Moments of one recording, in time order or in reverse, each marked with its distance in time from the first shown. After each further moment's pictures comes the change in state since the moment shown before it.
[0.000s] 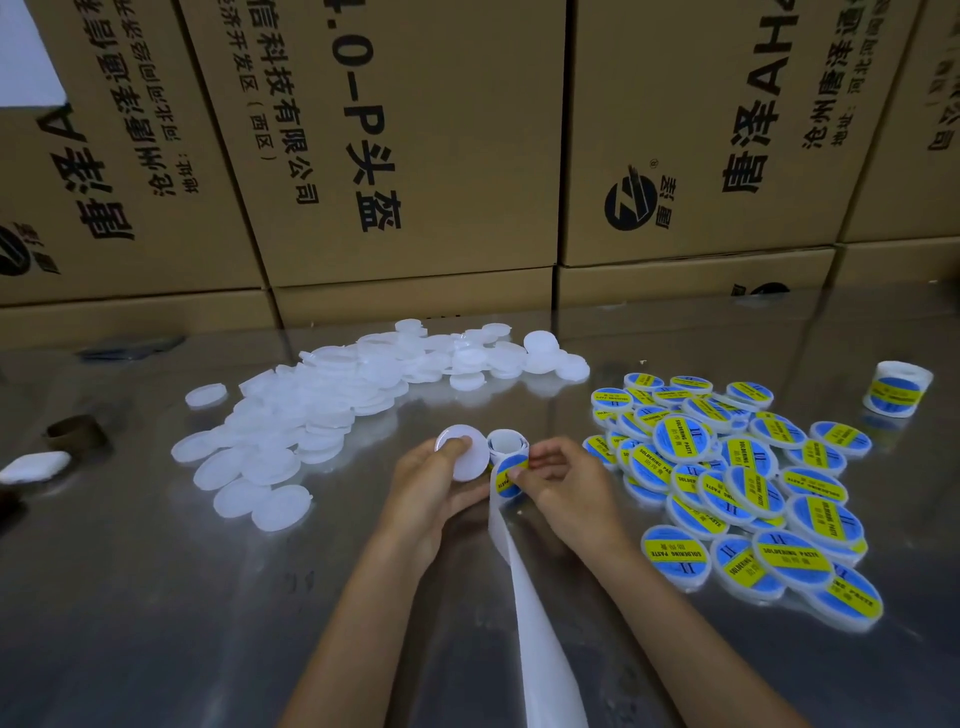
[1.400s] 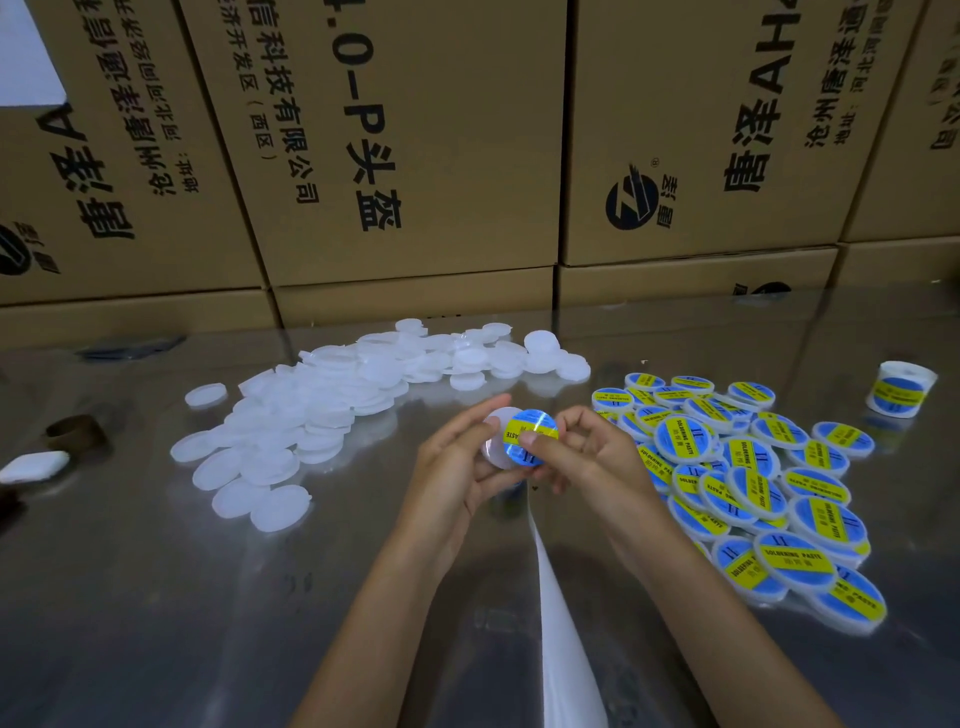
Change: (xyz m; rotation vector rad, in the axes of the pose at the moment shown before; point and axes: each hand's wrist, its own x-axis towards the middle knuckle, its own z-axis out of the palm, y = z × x) left_hand -0.021 0.011 0.020 -0.046 -0.237 0.129; right_hand -0.020 -0.051 -0.033 0.387 -0.178 -0.026
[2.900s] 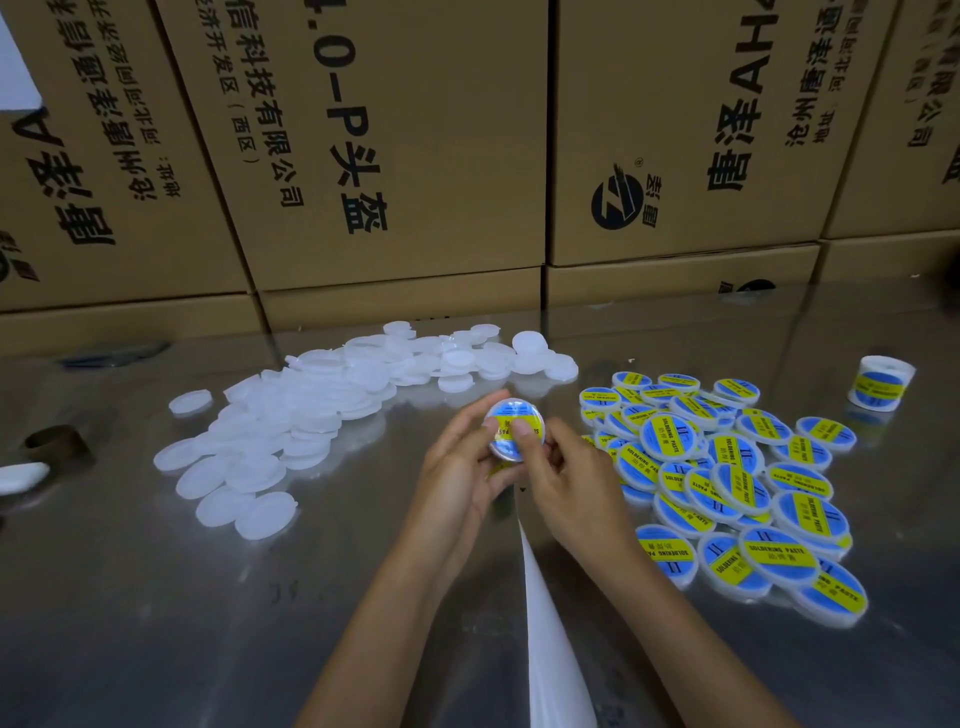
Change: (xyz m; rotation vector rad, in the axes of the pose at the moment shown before) left_hand -0.007 -0.005 0.020 -0.141 -0.082 0.063; right_hand 0.004 0.033 0.000 -0.706 0.220 -0.303
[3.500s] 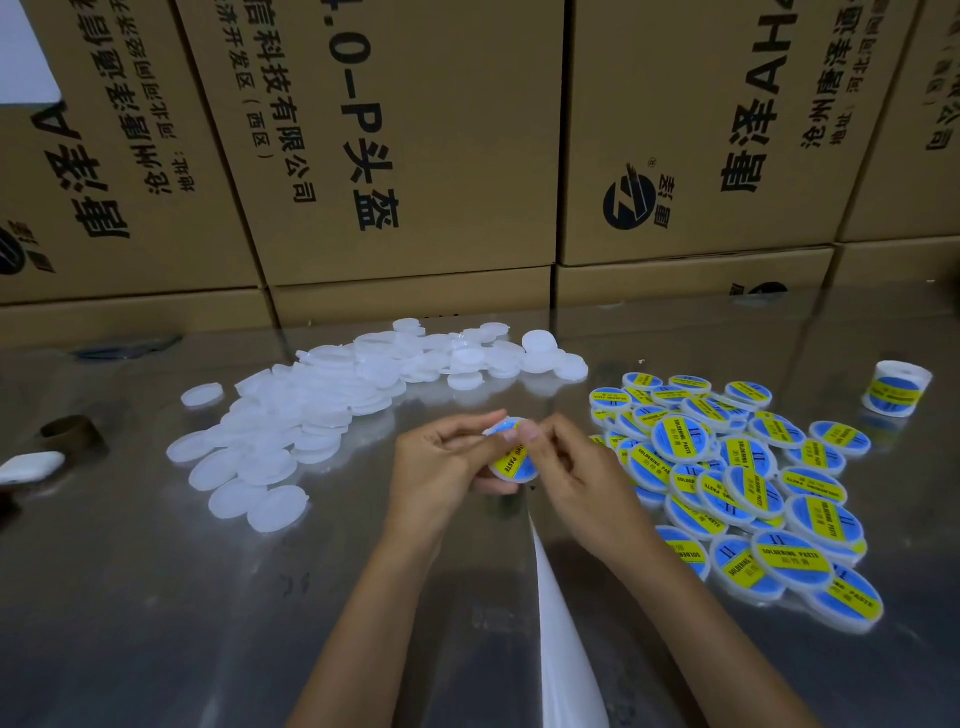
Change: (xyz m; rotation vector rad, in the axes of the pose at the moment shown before) left_hand 0.000 0.013 -0.021 0.351 0.131 0.074; right_hand 0.002 0.000 -0.006 0.136 -0.189 -0.131
